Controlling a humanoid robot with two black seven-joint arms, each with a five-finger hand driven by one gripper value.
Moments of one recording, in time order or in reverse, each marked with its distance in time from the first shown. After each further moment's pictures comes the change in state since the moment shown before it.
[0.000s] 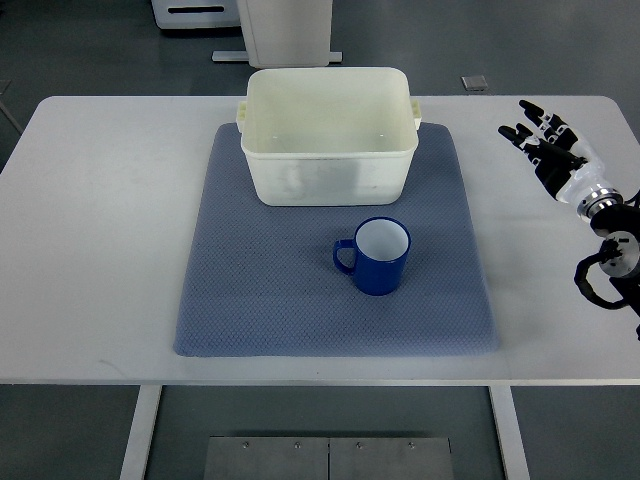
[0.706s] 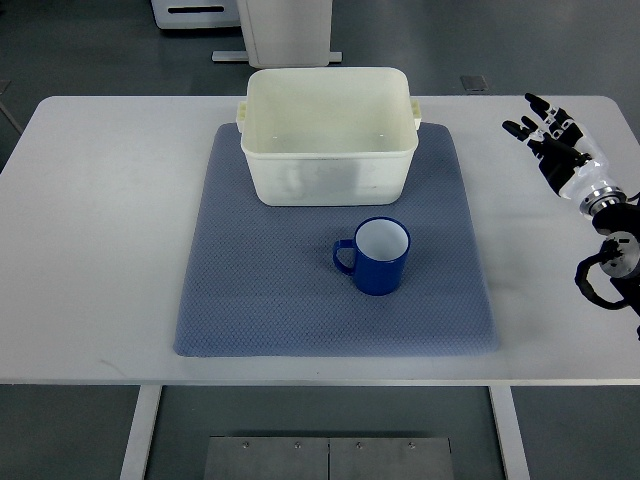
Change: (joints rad) left arm 0.003 0.000 0.000 0.000 -0.004 -0.001 0.000; right arm 0.000 0.001 -0.003 -0.003 -0.005 0.002 0.049
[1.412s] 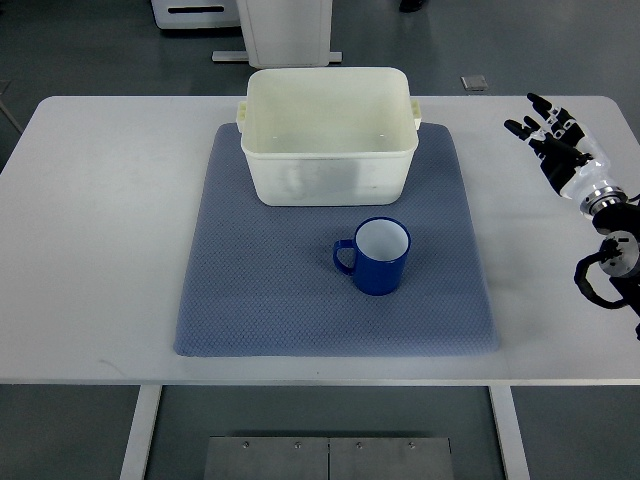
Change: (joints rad) left arm -0.001 0.000 0.000 0.000 0.001 0.000 0.000; right arm 0.004 0.002 0.006 -0.015 0.002 -0.009 0.001
